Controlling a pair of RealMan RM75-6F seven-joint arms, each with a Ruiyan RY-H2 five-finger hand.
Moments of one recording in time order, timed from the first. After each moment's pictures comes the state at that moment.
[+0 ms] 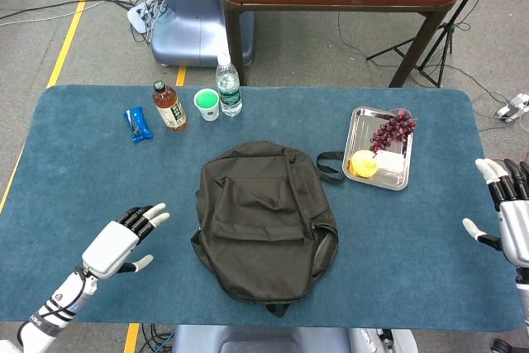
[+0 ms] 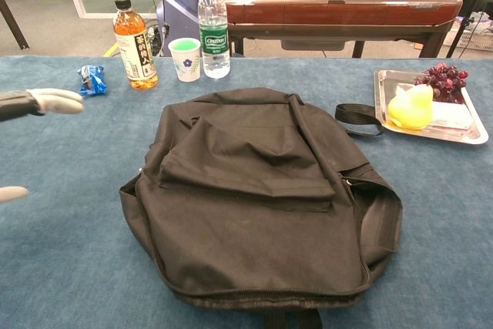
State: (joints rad) left arm -0.39 -1.30 0.03 -1.43 1.82 1.30 -0.08; right arm 0.09 -0.94 0.14 -1.77 -1.46 1.51 -0.09
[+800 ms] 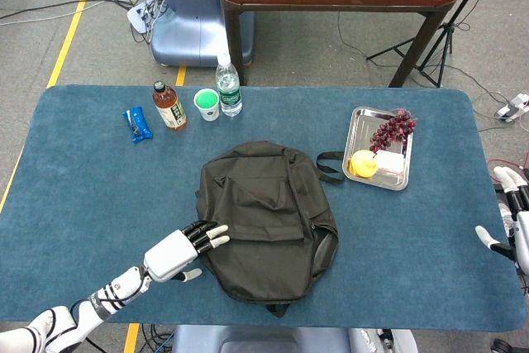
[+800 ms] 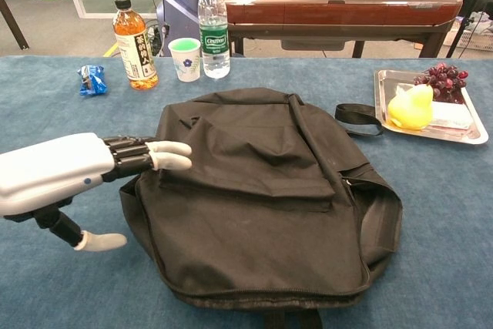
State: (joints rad) left arm -0.57 -1.56 0.09 -1.21 1.94 1.26 -0.14; right arm 0.04 -0.96 0.12 -1.74 -1.44 1.56 -0.06
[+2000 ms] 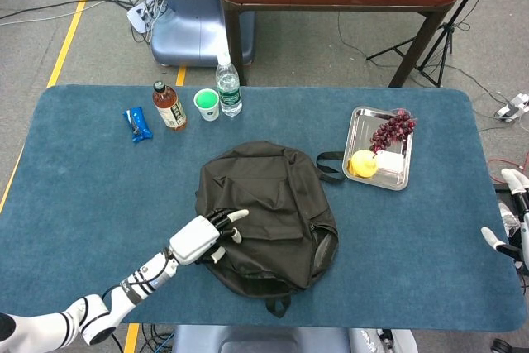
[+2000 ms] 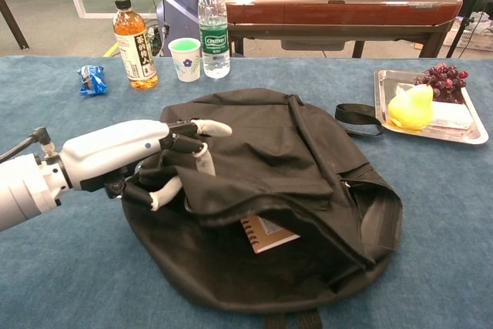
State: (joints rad) left arm -0.67 -1.66 0.03 -1.24 1.74 1.17 -0.26; right arm 0.04 -0.98 0.13 -1.67 -1.43 1.55 0.00
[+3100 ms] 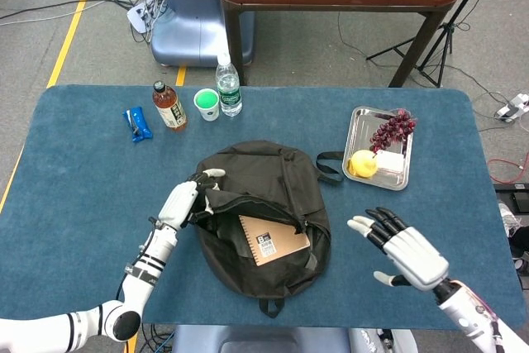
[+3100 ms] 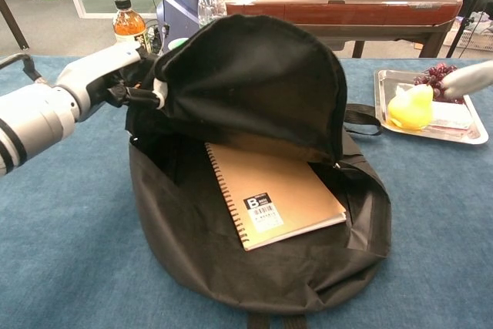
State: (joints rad) left arm -0.64 -1.64 -0.28 -1.59 1.14 1.08 -0.08; right arm 0.31 -0.97 -0.05 -1.82 -1.88 1.17 0.09
